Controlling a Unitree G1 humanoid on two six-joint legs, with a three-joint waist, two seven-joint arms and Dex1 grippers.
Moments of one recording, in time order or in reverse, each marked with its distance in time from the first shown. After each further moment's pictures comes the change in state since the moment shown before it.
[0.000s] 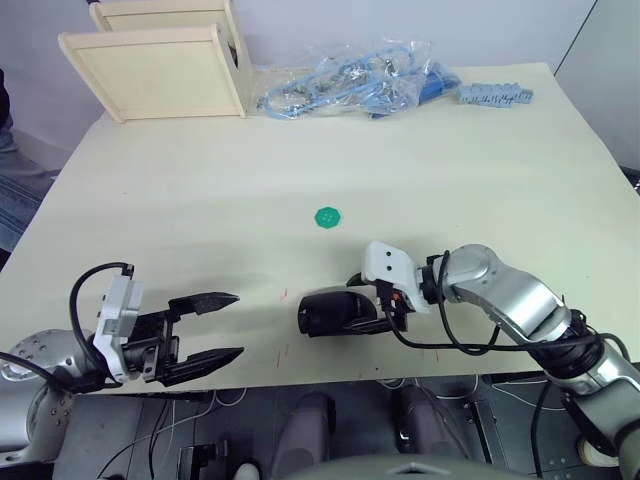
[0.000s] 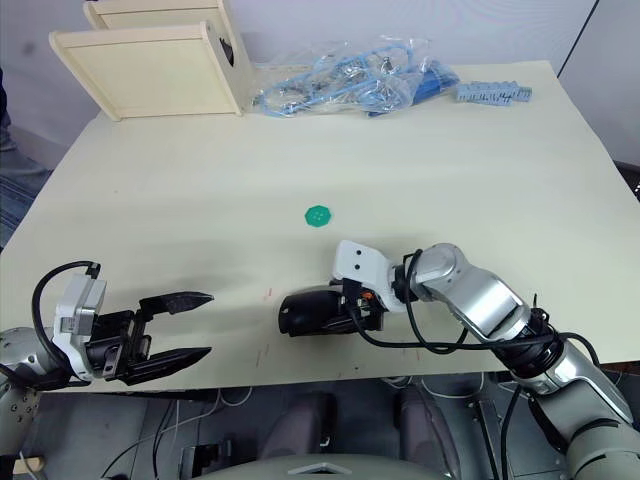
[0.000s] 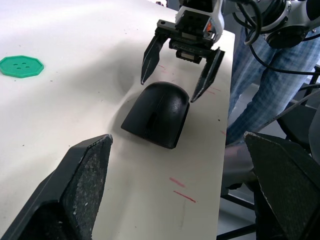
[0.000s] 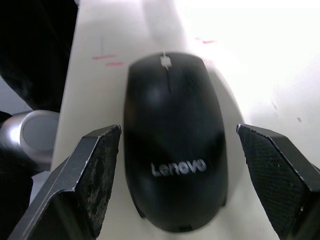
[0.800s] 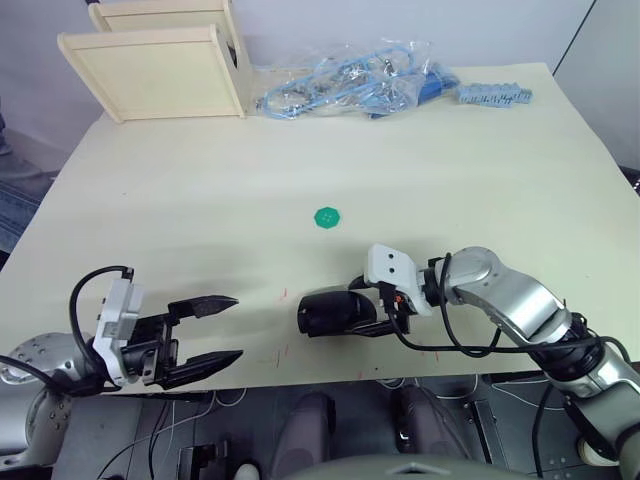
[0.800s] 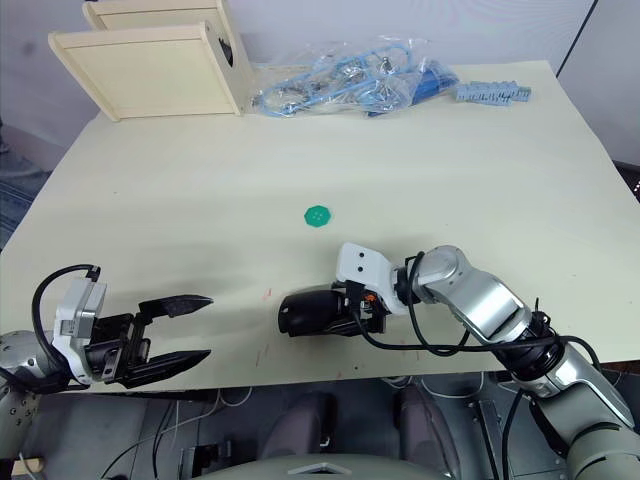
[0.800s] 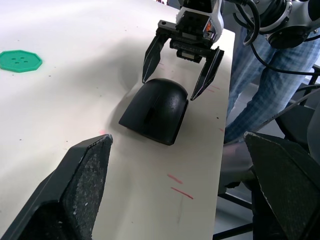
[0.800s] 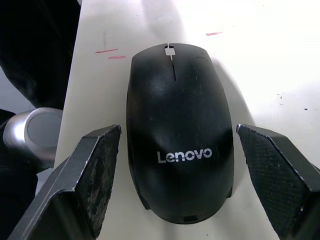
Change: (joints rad) left arm 0.022 0.000 0.006 0.000 0.000 0.000 0.000; right arm 0.019 0.002 -0.002 0.006 -0.003 -0.010 0.020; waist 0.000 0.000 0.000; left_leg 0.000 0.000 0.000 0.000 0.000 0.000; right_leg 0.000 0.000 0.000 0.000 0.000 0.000
